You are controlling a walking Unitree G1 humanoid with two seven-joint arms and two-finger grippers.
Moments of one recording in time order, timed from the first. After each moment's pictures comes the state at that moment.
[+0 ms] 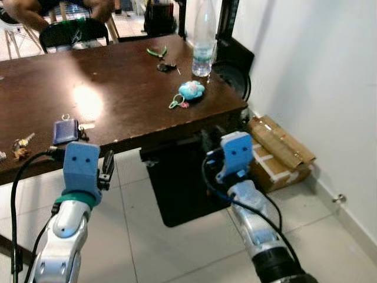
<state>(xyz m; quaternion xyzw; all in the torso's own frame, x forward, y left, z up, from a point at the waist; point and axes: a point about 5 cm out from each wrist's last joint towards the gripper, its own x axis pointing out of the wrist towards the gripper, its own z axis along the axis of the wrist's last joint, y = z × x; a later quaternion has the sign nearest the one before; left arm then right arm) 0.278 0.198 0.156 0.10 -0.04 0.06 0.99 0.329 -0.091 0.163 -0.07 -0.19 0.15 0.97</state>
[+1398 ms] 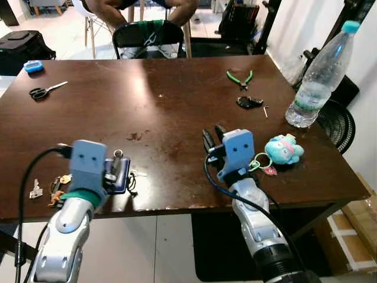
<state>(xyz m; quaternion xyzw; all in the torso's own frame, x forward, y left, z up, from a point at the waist) 0.283 0.178 0.145 0.08 0.02 -0.07 0.99 0.346 -0.104 0.163 -0.07 -0.15 0.13 0.98</state>
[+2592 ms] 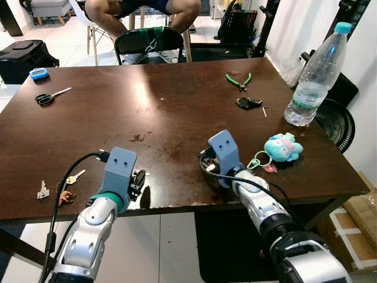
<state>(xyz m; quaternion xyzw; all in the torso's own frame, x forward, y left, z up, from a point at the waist) 0.302 0.156 0.117 0.09 0.09 -0.07 0.99 0.370 -0.112 0.114 -0.15 0.06 0.25 0.95</state>
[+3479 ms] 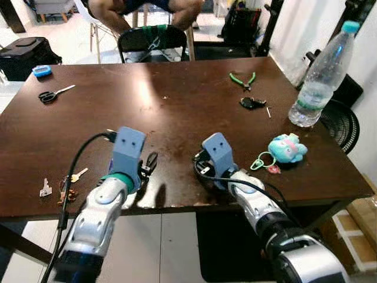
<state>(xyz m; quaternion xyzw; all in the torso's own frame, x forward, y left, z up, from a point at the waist) 0.331 0.136 0.133 0.08 0.09 -0.10 0.99 0.373 -0.100 0.123 -0.15 0.03 0.27 0.95</state>
